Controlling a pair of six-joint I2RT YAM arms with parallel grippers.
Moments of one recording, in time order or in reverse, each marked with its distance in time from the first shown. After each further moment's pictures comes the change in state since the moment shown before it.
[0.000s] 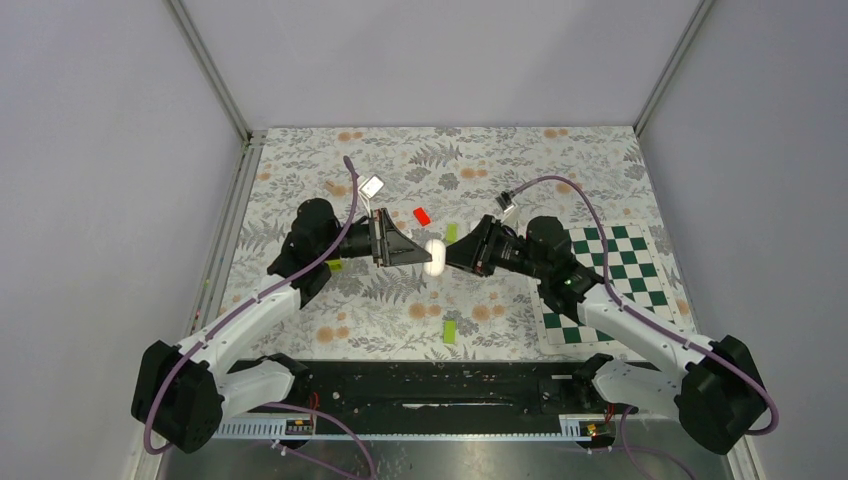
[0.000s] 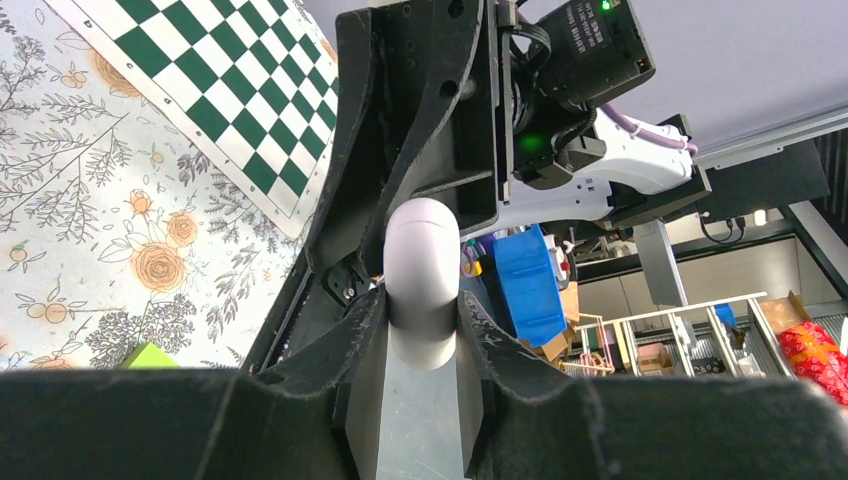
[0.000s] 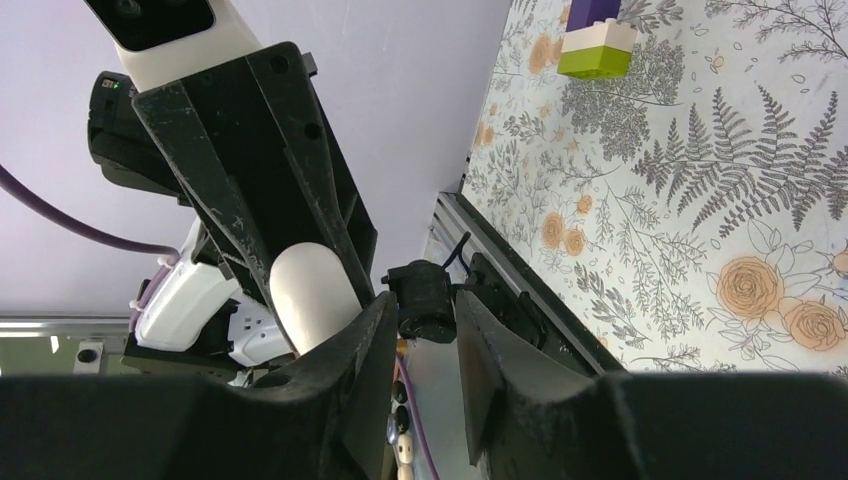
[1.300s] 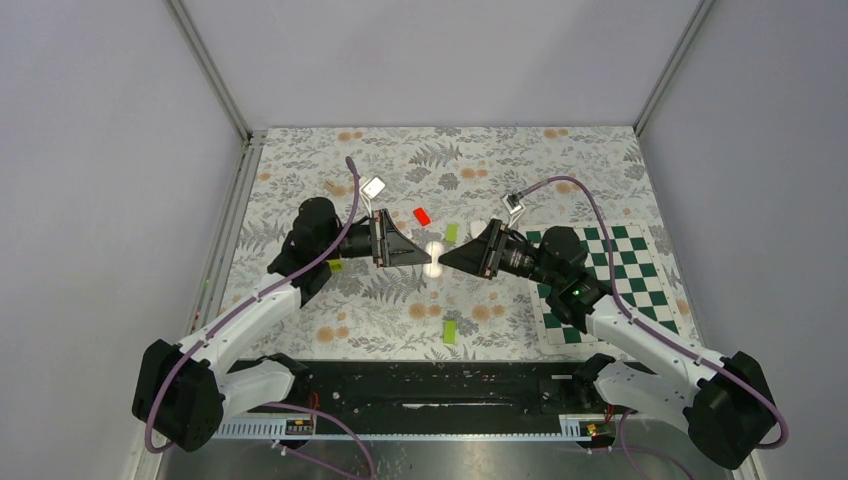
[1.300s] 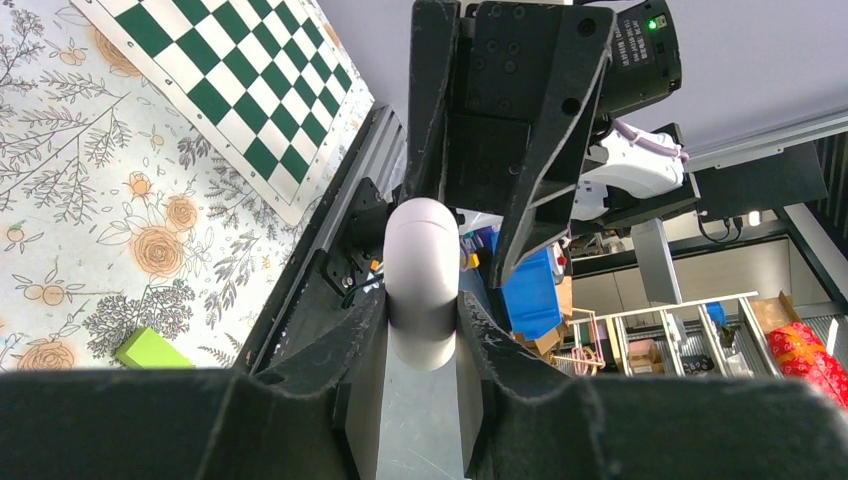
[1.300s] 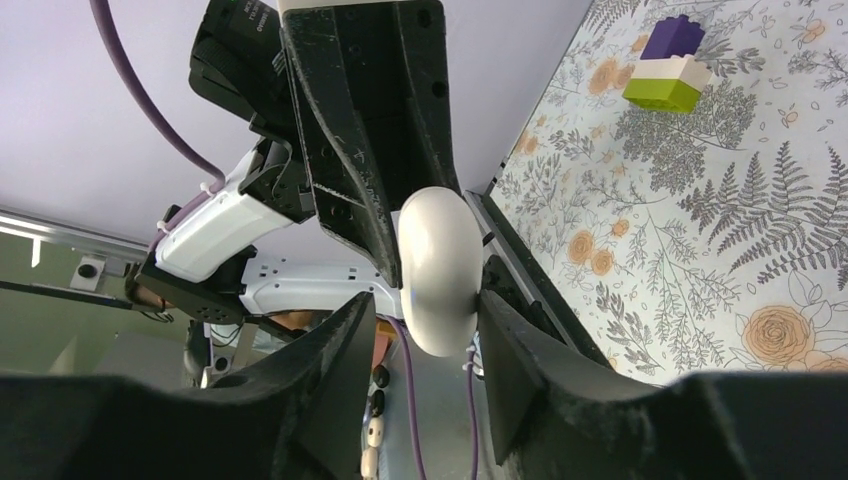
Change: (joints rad) left arm -0.002 0.006 0.015 -0.053 0.012 0.013; right arm 0.007 -0.111 -0.061 0.113 -0.052 -0.079
